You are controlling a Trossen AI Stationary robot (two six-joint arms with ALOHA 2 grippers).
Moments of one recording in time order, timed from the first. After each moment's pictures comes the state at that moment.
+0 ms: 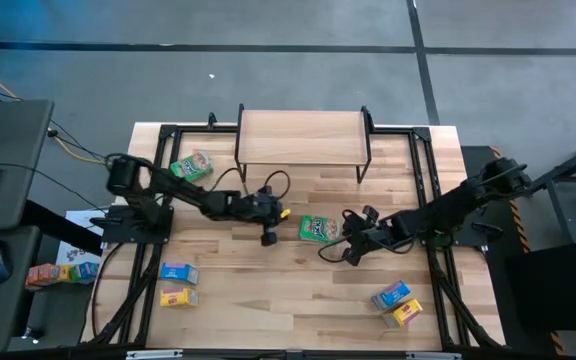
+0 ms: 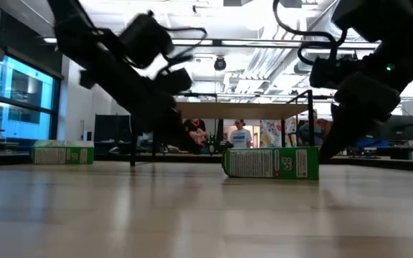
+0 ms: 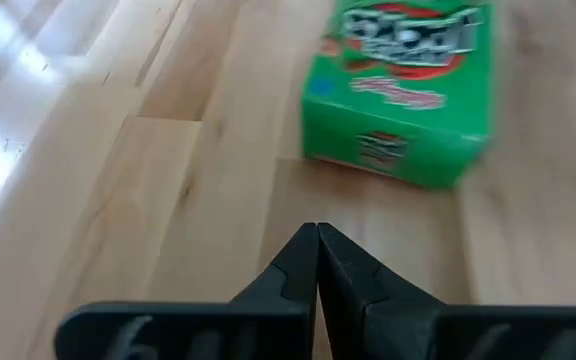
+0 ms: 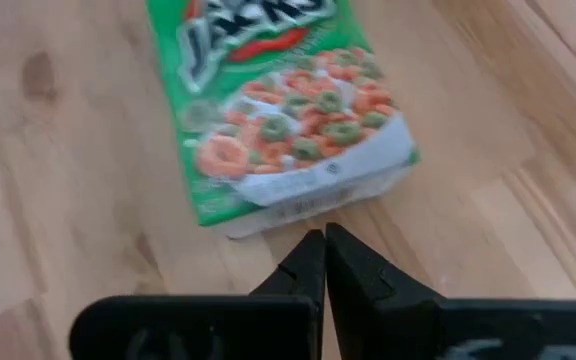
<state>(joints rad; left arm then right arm) 0.01 1.78 0.73 0.37 -0.12 -0.04 0.34 1.43 0.57 -0.18 0.41 0.70</state>
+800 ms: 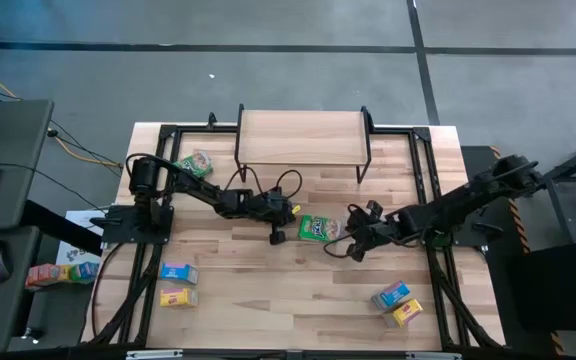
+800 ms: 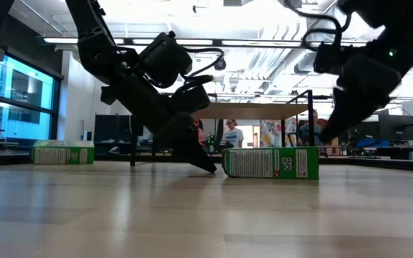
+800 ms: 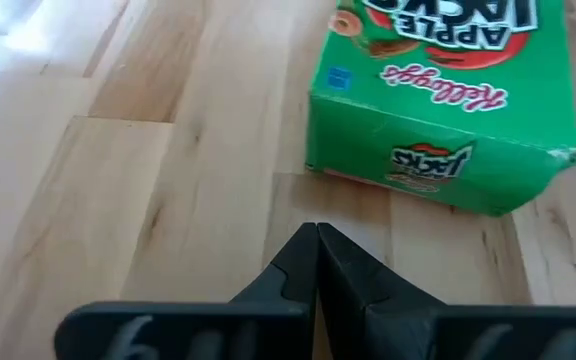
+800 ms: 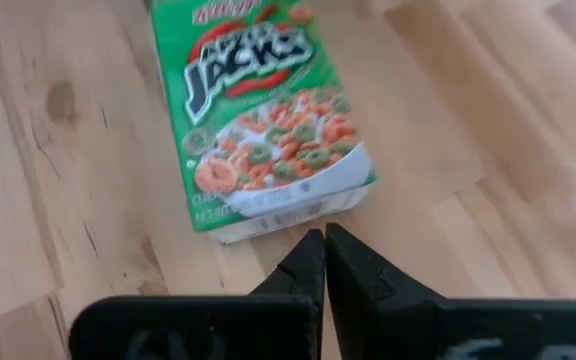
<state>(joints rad) 0.04 1.93 0.83 0.39 -0.02 -0.01 0.33 1.30 0.57 -0.27 0.44 0.66</state>
